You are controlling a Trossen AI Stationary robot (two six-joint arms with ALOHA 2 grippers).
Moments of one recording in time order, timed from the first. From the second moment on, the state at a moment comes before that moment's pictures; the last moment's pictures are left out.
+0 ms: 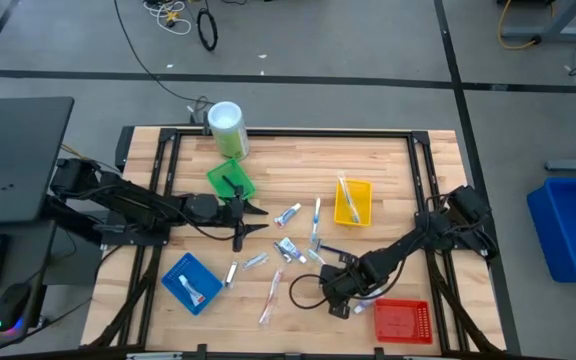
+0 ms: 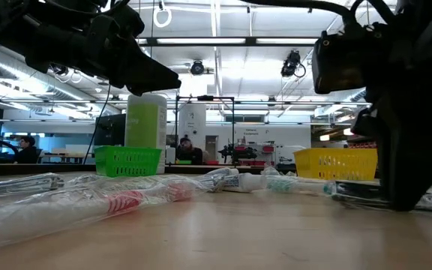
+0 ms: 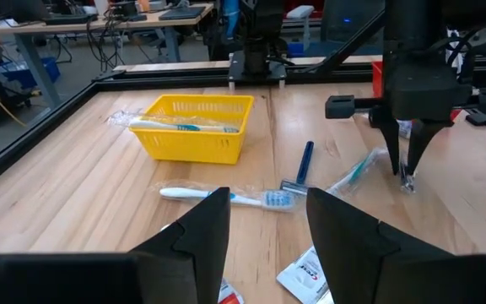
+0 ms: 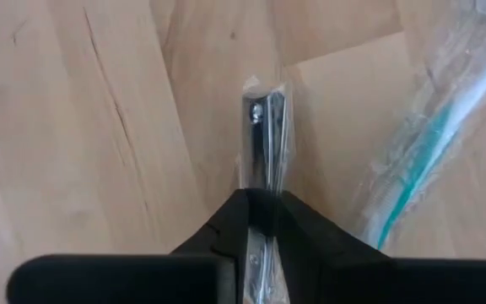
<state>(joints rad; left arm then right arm) -0.10 1.30 0.38 0.72 -0.17 0.01 0.54 1.86 1.07 -0.45 0.09 0.80</state>
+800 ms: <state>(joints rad) -0.10 1.30 0.38 0.69 -0.17 0.06 0.91 1.42 1.06 -0.90 -0.25 1.33</state>
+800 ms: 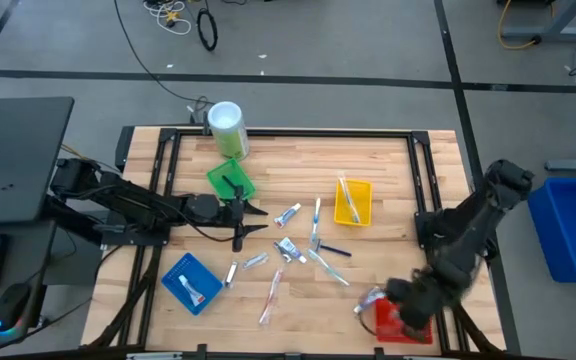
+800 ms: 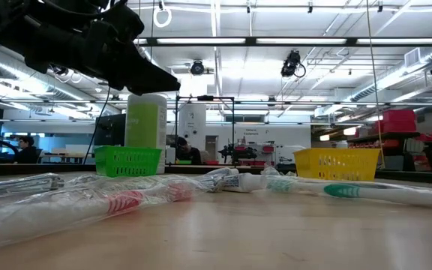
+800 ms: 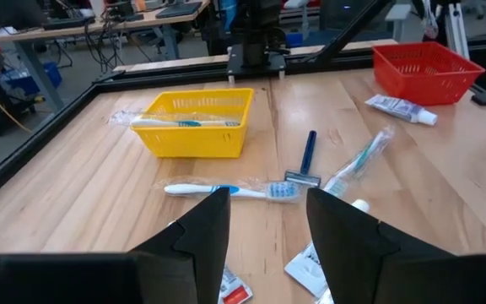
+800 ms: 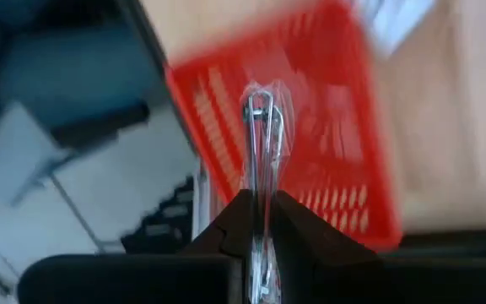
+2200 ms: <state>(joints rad) -0.10 1.30 0.38 0.72 -0.18 0.06 0.91 1.63 0.92 -0.67 -0.40 1.29</state>
